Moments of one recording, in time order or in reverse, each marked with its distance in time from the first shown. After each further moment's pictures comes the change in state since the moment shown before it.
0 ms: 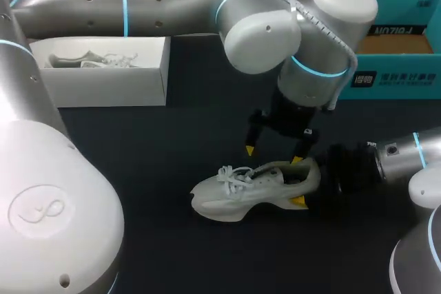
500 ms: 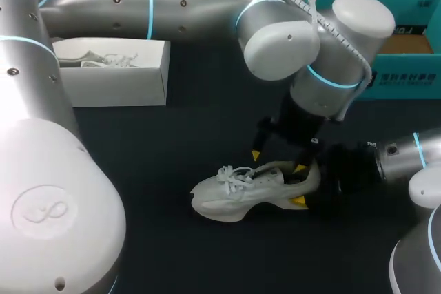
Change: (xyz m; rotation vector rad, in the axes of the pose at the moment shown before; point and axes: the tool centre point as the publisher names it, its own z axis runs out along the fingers) left arm 0.012 -0.001 0.021 -0.018 -0.067 0.038; right arm 0.000 0.000 0.000 0.000 0.000 0.000
